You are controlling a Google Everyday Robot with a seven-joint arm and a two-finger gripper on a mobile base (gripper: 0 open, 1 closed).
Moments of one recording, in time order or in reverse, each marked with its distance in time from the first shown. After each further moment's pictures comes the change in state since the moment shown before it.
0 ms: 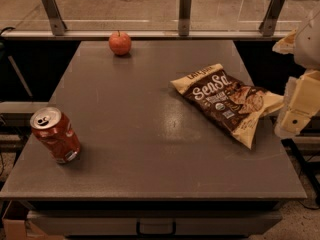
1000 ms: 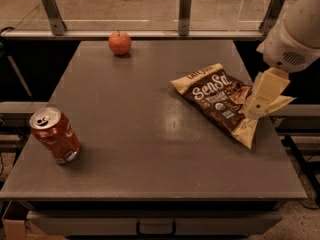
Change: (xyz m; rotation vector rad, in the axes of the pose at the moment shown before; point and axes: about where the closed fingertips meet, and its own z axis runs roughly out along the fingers) arm -0.004 -0.062 0.062 0.048 -0.013 0.088
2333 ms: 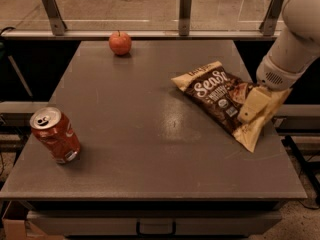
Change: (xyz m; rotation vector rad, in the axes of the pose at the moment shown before) arm 0.049 -0.026 0.094 -0.056 0.126 0.309
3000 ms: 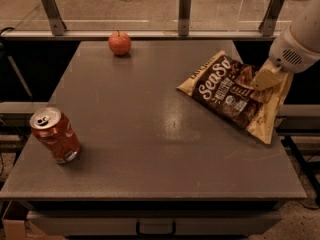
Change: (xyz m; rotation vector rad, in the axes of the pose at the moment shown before) arm -0.024 0.009 -0.066 0.017 -0.161 -0.012
